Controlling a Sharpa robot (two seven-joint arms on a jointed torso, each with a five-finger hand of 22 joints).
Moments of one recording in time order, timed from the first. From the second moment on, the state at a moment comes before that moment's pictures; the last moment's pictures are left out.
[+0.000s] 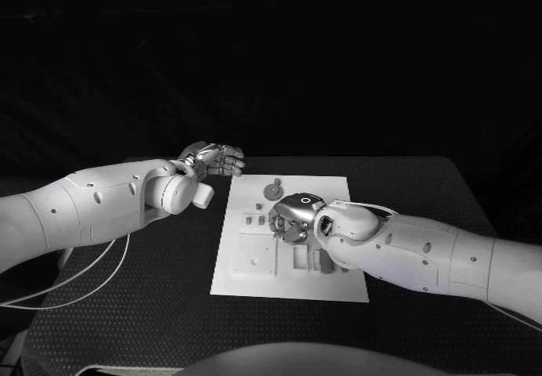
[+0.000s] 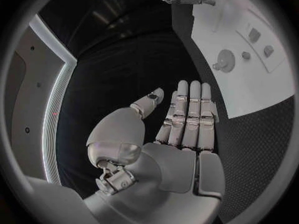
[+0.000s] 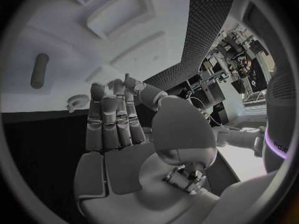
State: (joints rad) left arm 1.24 -0.77 -0.17 1.22 -0.10 -0.27 0.17; left_hand 0.90 0.06 0.62 -0.25 0.05 0.79 0.19 0.32 0.51 1.19 0.11 0.10 0.35 0.98 0.11 0.29 0.84 0.01 0.90 0.01 0.08 0.79; right arm 1.15 -0.40 -0.24 1.26 -1.61 -0.28 -0.06; right_hand 1.20 -0.03 0.73 -0.29 0.15 0.98 0.12 0.37 0.63 1.26 0.05 0.20 0.29 1.10 -0.04 1.30 0.67 0.25 1.03 0.07 0.66 1.31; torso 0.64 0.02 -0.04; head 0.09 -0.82
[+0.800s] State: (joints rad) left arm 1.24 -0.76 -0.17 1.23 -0.11 -0.27 0.18; left_hand 0.90 0.06 0.62 -0.25 0.05 0.79 0.20 0.32 0.51 1.19 0.11 0.10 0.35 0.98 0.11 0.29 0.84 0.01 0.90 0.01 0.08 0.79; right arm 1.14 -0.35 -0.25 1.26 -1.75 -0.27 -0.12; right_hand 1.19 -0.03 0.73 -0.29 0.15 0.98 0.11 0.37 0.63 1.27 0.05 0.20 0.31 1.11 -0.05 1.30 0.67 0.25 1.04 0.07 0.66 1.31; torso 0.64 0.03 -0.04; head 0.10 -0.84
